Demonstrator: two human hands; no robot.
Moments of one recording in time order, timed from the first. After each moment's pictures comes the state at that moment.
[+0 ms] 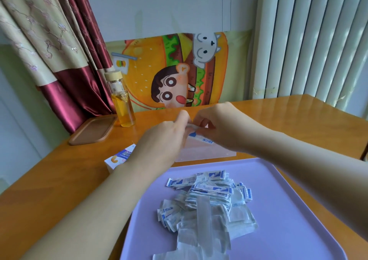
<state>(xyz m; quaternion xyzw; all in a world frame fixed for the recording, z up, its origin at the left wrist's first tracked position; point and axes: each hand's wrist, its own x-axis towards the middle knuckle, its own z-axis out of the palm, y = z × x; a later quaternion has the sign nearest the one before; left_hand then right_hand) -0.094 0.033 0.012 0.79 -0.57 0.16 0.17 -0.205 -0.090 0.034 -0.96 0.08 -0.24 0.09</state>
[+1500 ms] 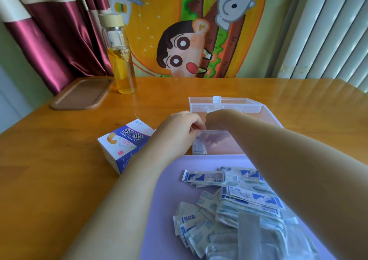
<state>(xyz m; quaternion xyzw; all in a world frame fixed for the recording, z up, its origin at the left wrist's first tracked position) 0.004 -0.007 -0.072 0.80 -0.52 -0.04 0.31 -0.038 -0.139 -0.052 -0.92 0.29 0.24 0.07</state>
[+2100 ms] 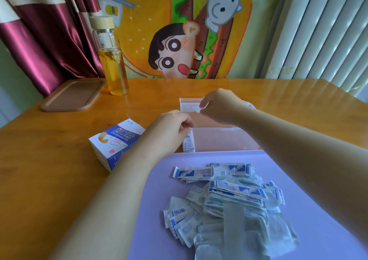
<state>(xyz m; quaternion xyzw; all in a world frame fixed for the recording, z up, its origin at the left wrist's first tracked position) 0.005 -0.007 -0.075 0.79 -0.53 -0.02 0.31 -0.074 -0.154 -0.036 -0.94 0.29 -0.09 0.13</state>
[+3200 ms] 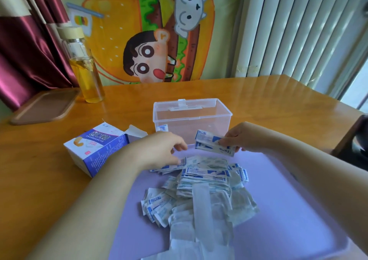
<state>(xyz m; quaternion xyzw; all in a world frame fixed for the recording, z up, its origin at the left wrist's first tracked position) -0.041 -0.003 -0.068 0.77 -0.61 -0.17 0.08 -0.213 -0.159 -0.068 -0.87 0.38 -0.01 0.32</state>
